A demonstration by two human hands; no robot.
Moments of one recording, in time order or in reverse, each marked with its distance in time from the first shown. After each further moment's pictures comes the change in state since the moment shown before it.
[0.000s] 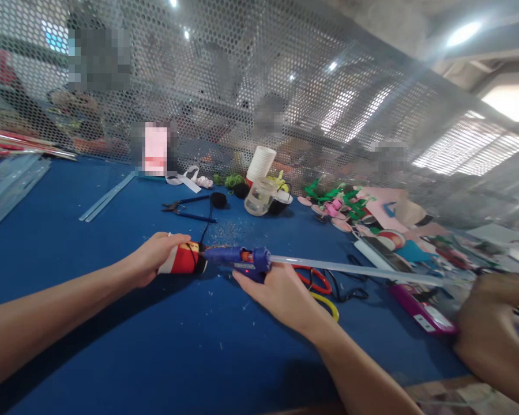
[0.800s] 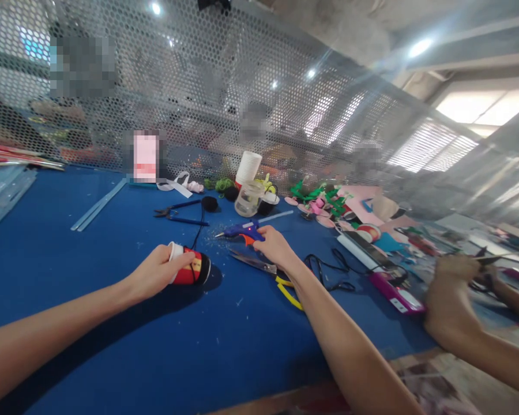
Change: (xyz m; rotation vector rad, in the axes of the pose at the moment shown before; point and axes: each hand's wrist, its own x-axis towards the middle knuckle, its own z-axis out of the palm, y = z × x) left_hand -0.016 -0.006 0.002 0.532 -0.156 0.334; right_hand 0.057 0.076 0.000 -0.047 0.094 0.432
